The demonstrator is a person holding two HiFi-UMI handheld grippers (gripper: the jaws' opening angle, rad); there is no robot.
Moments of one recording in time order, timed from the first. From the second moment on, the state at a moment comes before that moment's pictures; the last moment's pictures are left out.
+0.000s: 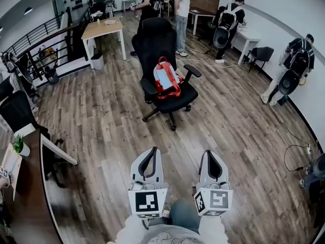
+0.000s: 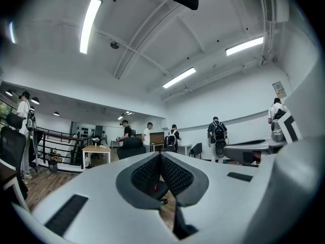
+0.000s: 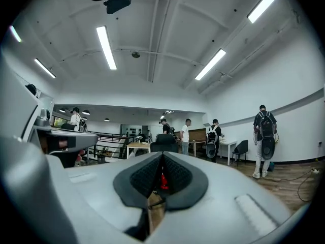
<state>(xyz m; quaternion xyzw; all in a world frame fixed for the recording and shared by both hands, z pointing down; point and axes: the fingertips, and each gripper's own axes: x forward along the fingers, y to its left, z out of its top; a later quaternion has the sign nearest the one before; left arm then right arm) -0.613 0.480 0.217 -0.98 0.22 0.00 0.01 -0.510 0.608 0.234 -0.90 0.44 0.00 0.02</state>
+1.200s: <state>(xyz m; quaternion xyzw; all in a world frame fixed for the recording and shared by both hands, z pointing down) -0.276 0.263 0.233 -0.95 0.32 -0.02 0.01 -0.111 0.414 0.245 -0.86 0.50 0.00 0.03</state>
